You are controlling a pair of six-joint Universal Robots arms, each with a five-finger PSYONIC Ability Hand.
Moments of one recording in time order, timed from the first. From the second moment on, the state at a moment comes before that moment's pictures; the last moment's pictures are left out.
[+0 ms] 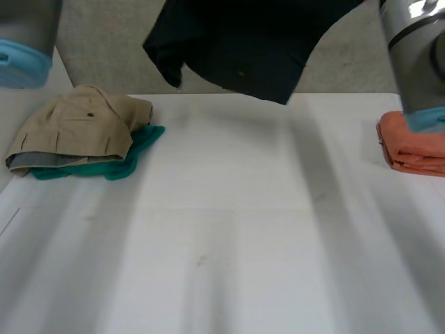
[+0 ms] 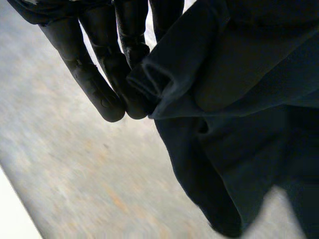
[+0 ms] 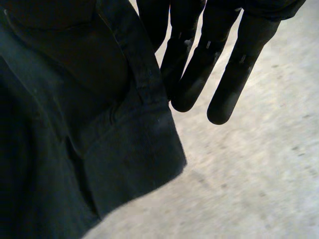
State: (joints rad) left arm 4.27 -2.08 -0.47 3.09 -1.61 3.60; right arm 1.96 -1.17 0.94 -0.33 1.48 2.78; left_hand 1.13 1.20 1.19 1.19 1.00; right_hand 1.11 1.17 1.19 1.20 1.03
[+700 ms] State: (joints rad) left arm 4.24 -1.81 -1.52 2.78 -1.65 3.78; right arm 1.91 -1.24 1.42 0.48 1.38 2.49; left_hand 1.13 1.20 1.19 1.19 1.00; right_hand 1.11 1.17 1.19 1.20 1.03
